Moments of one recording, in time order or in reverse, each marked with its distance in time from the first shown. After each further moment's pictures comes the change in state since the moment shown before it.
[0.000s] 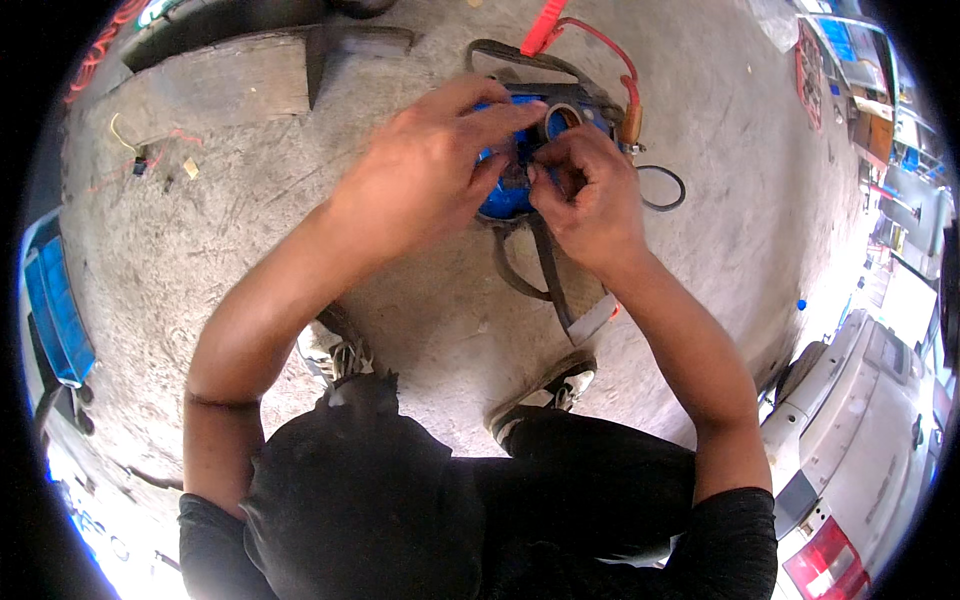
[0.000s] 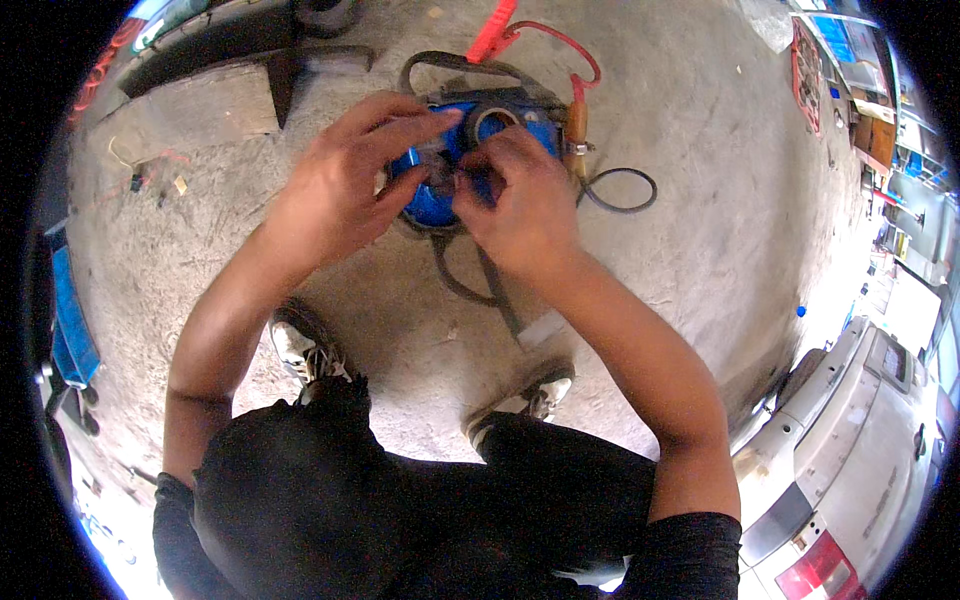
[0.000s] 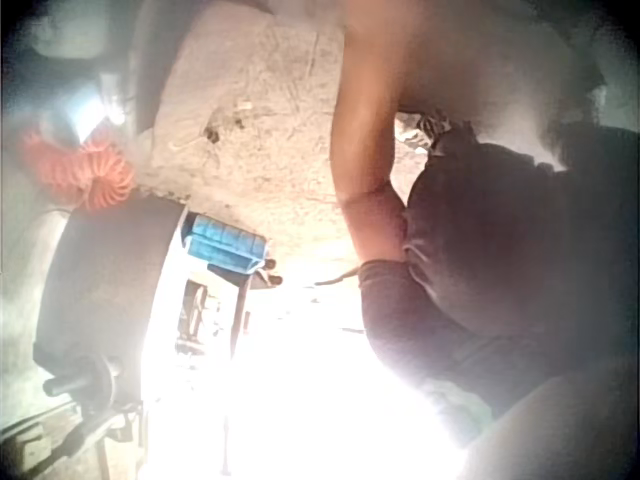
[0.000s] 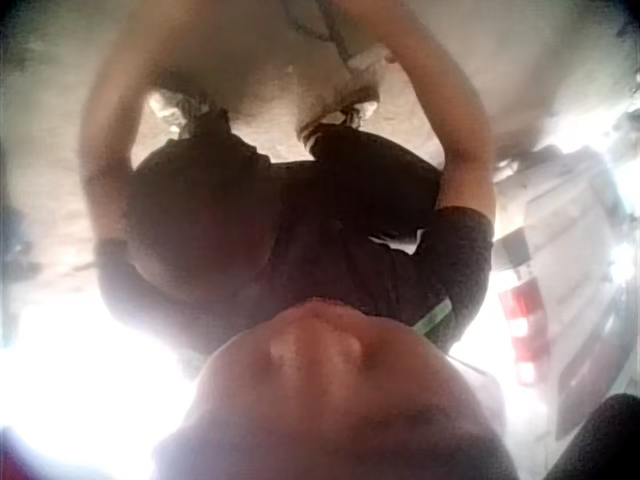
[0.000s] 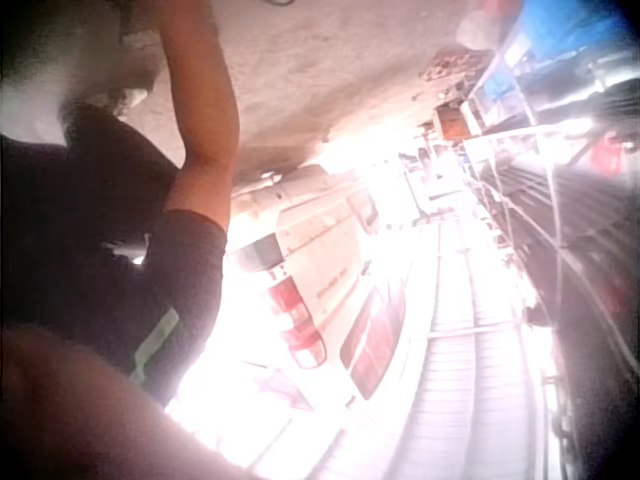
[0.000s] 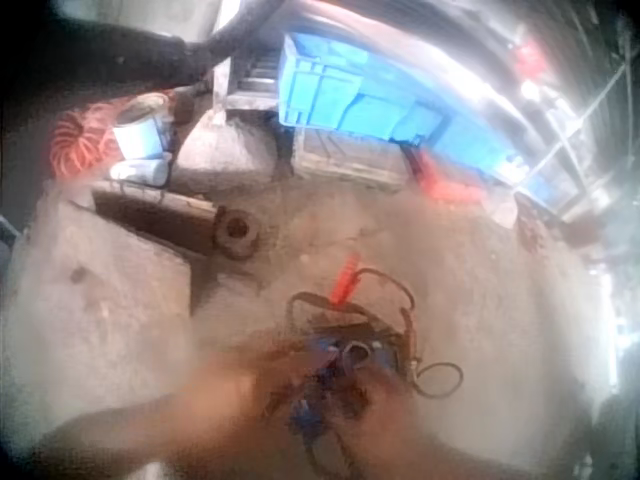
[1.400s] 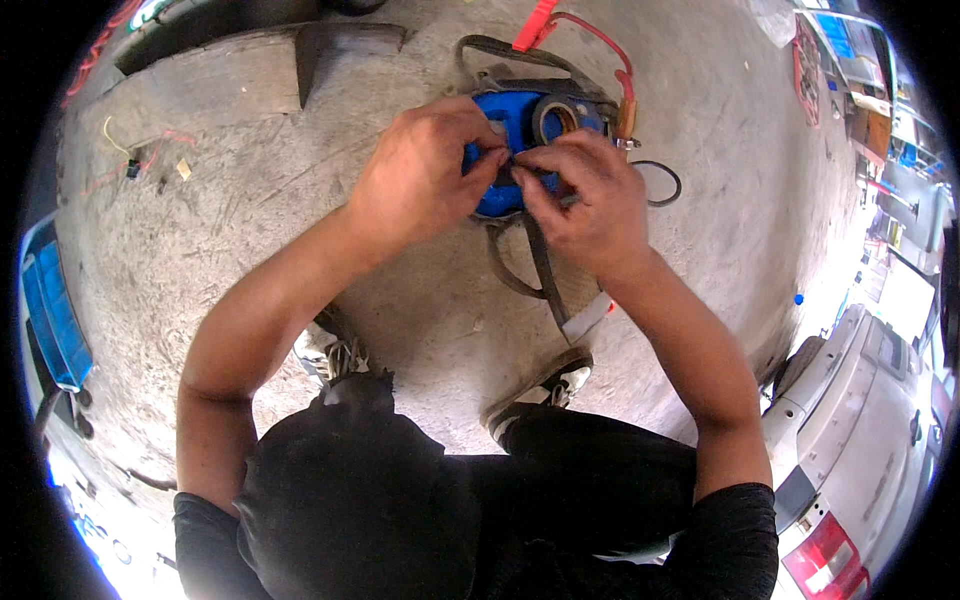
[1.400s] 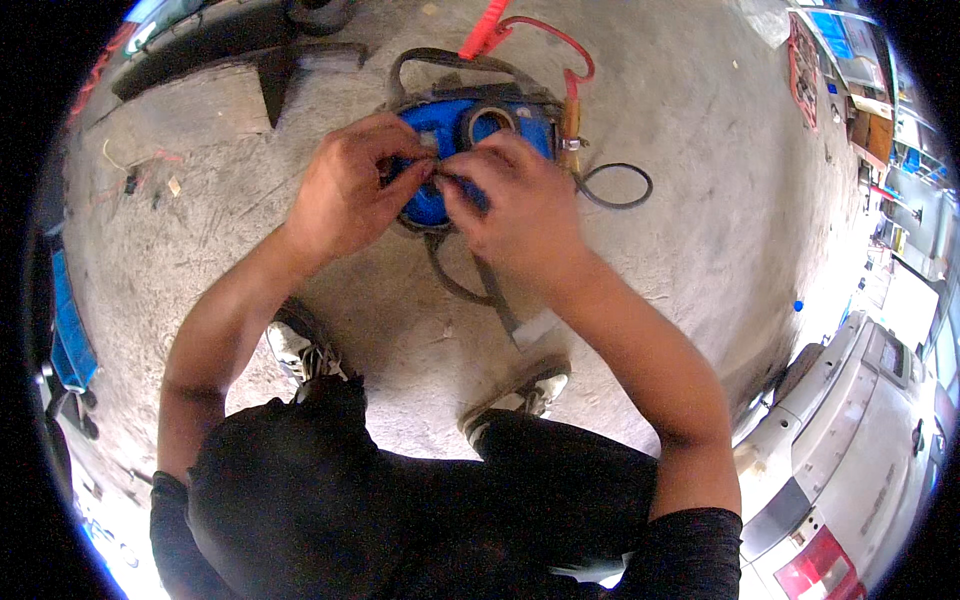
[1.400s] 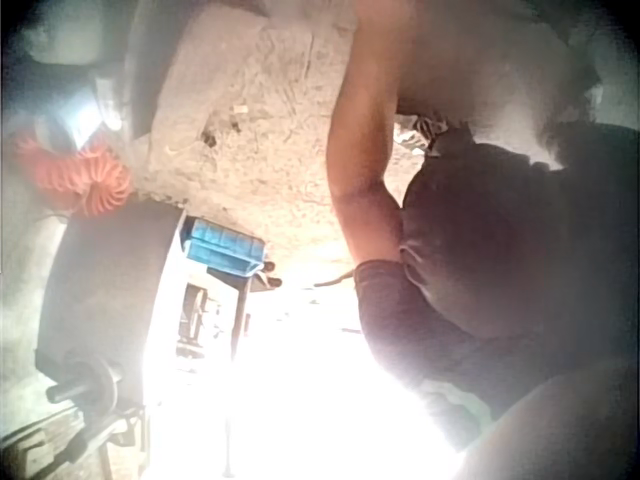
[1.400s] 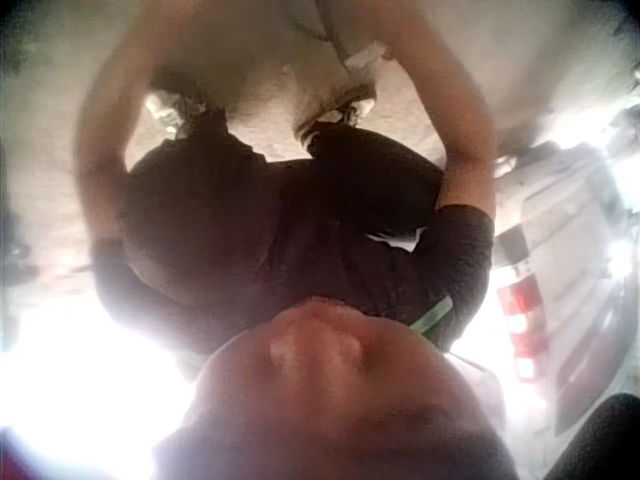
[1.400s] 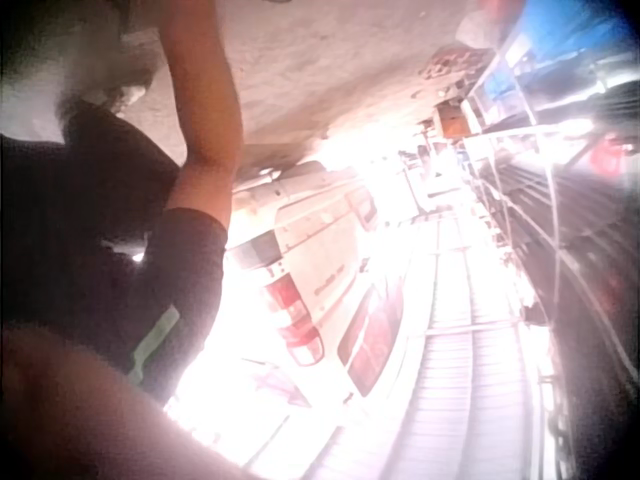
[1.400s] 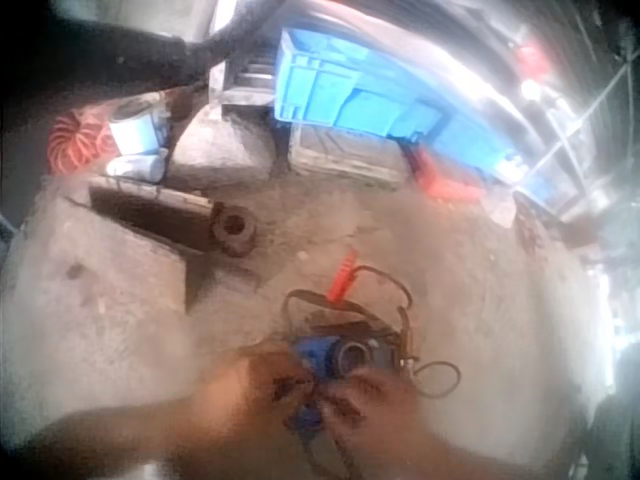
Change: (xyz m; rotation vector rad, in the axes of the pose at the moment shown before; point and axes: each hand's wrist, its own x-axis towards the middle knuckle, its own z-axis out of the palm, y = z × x) left_hand -0.007 -0.016 0.023 -0.130 0.002 -0.114; right_hand -0.007 0.008 0.000 -0.139 0.112 -0.284
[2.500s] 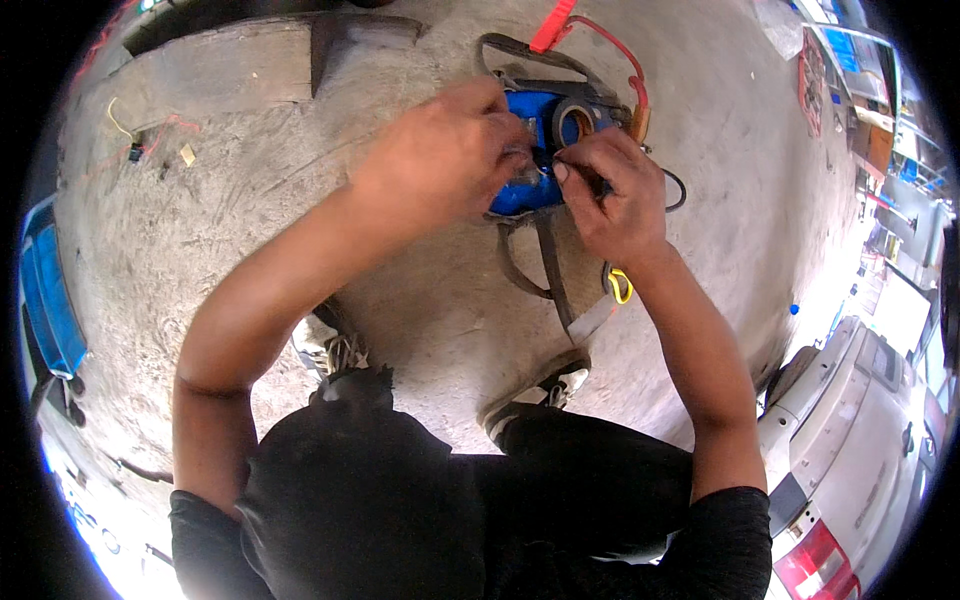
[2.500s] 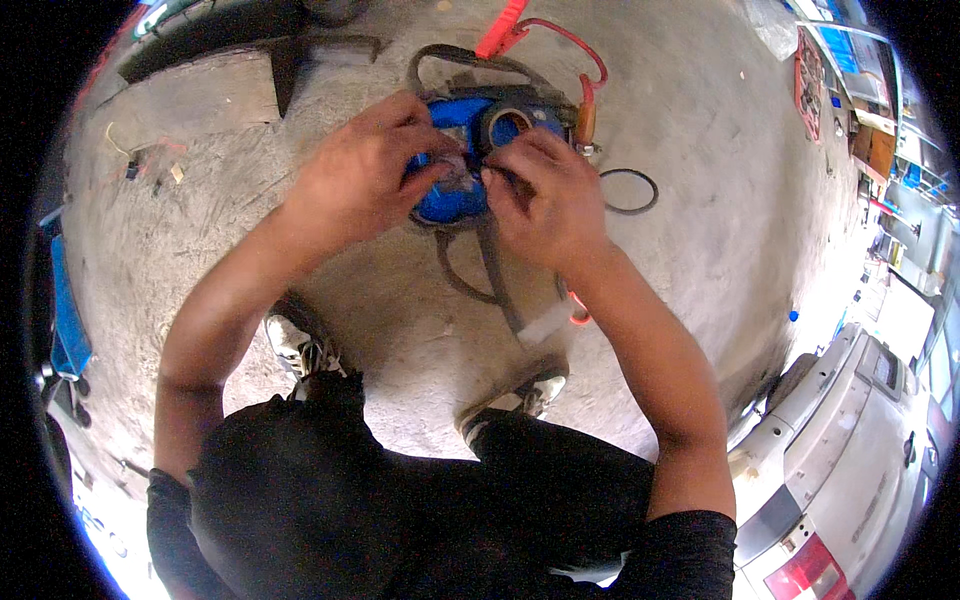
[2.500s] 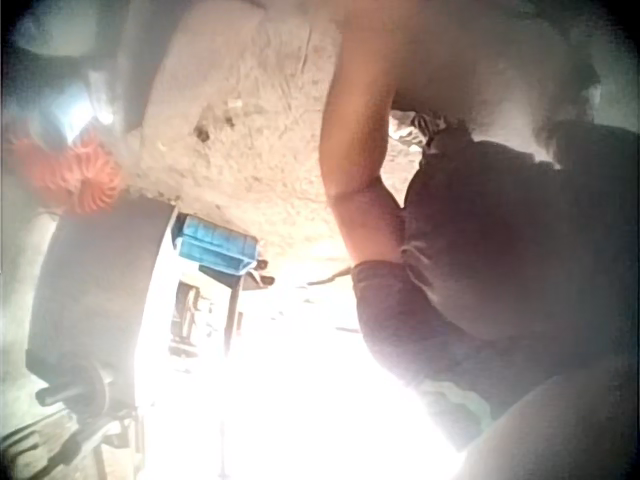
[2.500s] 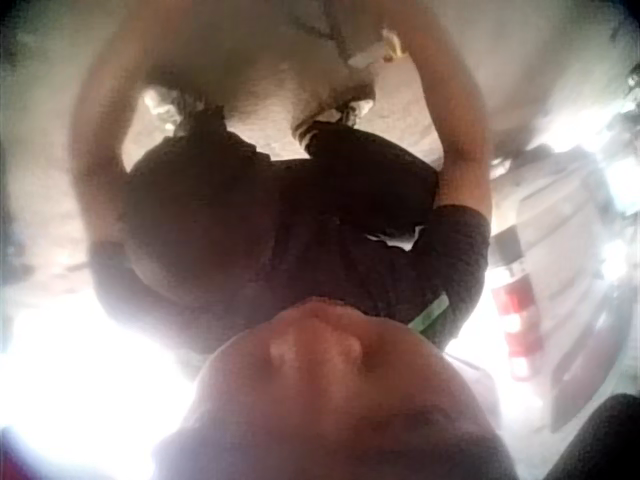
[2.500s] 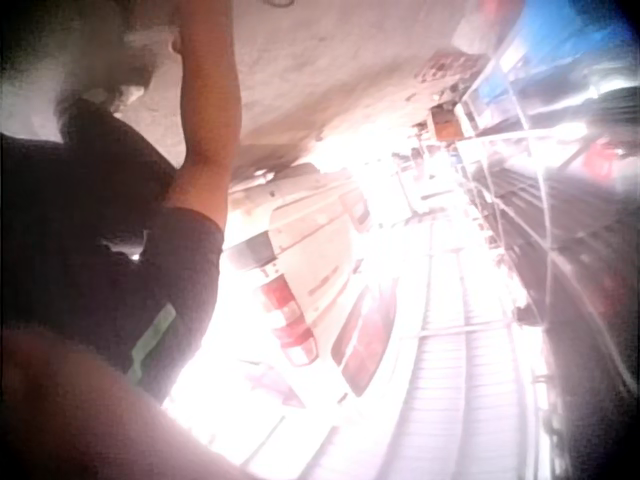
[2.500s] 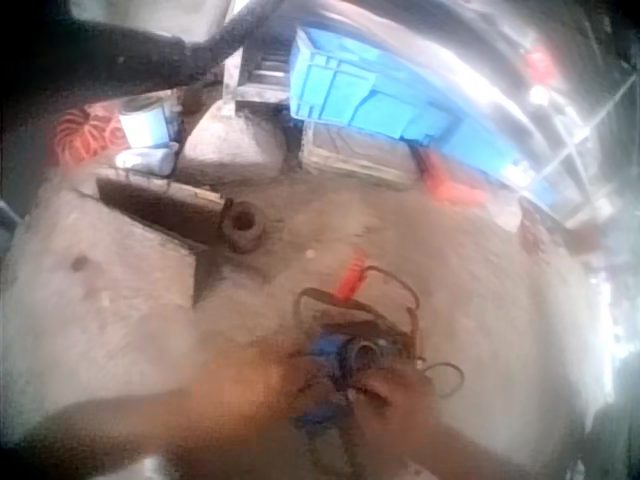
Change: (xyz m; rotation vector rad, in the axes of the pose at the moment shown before) left_hand 0.004 0.005 -0.009 0.210 -0.093 0.110; right_hand 0.002 0.014 -0.009 0.039 -0.064 0.012
